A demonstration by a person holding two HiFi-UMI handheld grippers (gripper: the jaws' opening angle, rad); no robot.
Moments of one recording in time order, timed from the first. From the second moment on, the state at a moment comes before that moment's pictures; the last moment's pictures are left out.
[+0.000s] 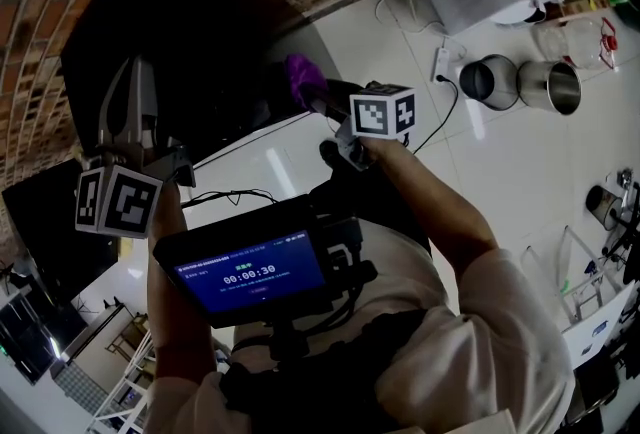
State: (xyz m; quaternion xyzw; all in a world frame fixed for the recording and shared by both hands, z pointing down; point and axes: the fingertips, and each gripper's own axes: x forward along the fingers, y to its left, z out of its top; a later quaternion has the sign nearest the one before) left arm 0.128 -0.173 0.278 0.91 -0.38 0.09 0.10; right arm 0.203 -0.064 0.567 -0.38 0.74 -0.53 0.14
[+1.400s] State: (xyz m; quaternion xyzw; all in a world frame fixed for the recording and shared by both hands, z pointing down) left arm 0.127 -0.173 0.279 0.91 -0.39 0.09 0.10; right arm 0.202 -0.059 0.747 -0.40 0.68 -0.61 -0.02
